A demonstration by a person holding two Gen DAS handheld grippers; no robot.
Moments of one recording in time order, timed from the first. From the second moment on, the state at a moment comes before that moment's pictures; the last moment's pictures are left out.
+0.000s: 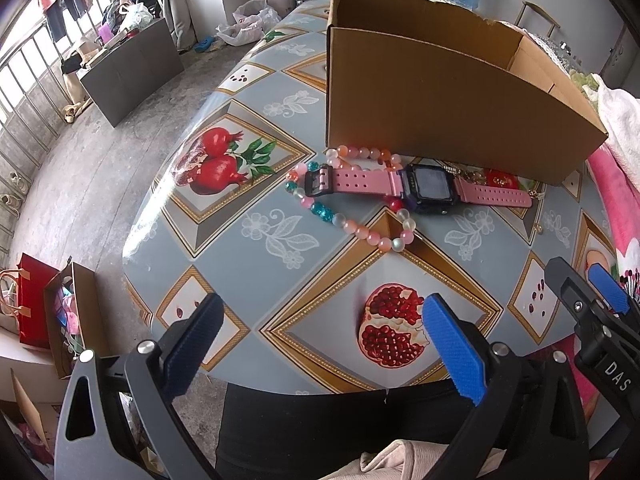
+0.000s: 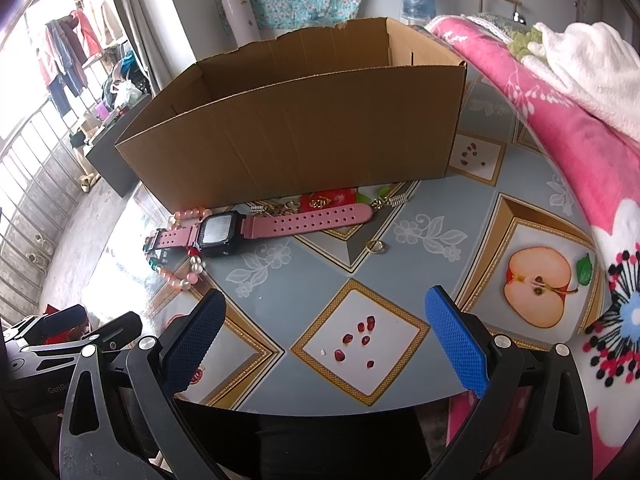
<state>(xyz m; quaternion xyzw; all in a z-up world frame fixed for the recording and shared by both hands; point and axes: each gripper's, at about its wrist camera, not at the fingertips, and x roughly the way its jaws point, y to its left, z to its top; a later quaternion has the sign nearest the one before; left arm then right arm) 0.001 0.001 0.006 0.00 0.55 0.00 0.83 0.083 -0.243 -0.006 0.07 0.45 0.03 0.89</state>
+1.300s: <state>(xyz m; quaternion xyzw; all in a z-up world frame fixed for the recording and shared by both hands) 0.156 -0.003 -0.003 0.01 0.55 -0.03 0.84 0.197 -0.258 -0.008 0.11 0.46 0.01 0.88</state>
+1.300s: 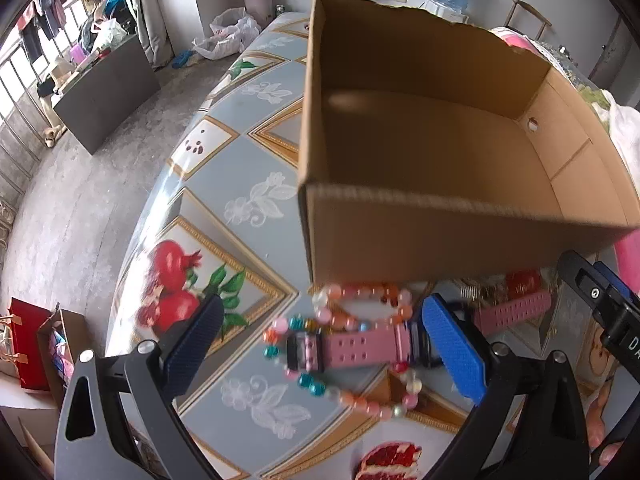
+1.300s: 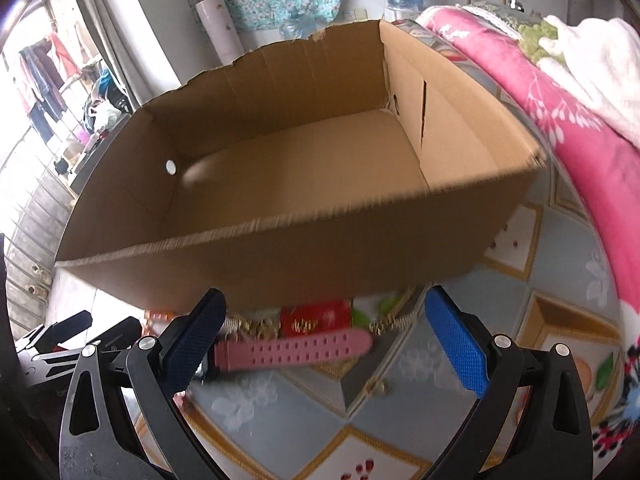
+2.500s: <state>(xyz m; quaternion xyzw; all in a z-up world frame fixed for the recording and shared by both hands) 0.139 0.100 0.015 -0.10 0.43 -0.07 0.89 0.126 -0.279 0.039 0.04 0.33 0.02 0.94</state>
